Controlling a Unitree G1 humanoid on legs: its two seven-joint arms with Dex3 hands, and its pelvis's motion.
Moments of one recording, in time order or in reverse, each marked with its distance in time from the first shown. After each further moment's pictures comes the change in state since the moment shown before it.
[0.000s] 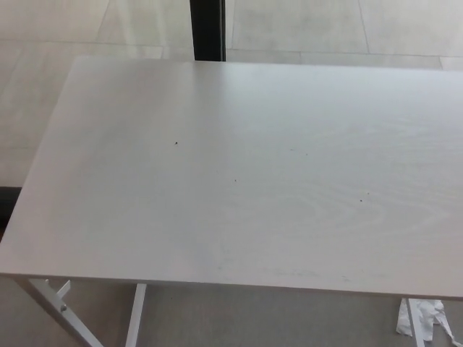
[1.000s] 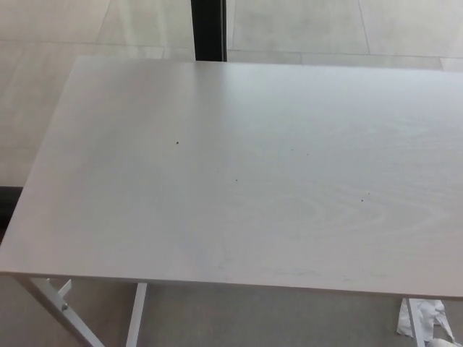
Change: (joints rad) left_arm 0.018 0.047 -0.023 0.065 -0.106 -0.054 -0.115; right_arm 0.143 -0.115 0.342 0.117 -0.030 -0.202 0.369
